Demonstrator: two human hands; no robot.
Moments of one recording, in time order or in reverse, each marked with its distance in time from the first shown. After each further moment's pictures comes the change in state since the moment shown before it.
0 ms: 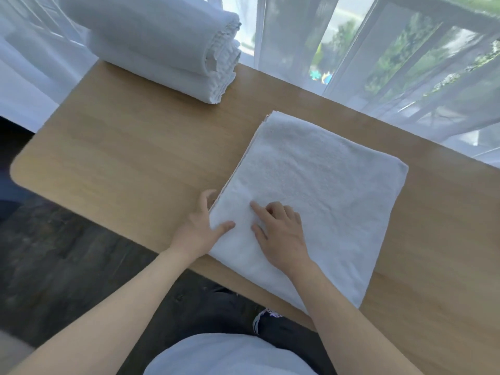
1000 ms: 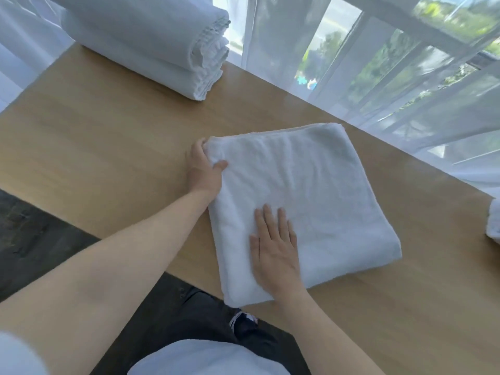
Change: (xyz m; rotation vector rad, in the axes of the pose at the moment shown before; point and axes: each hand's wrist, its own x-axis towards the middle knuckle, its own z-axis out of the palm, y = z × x) left_hand 0.101 0.076 0.016 -0.314 0.425 0.043; right_hand -0.035 0.021 0.014 -0.105 -0.075 0.157
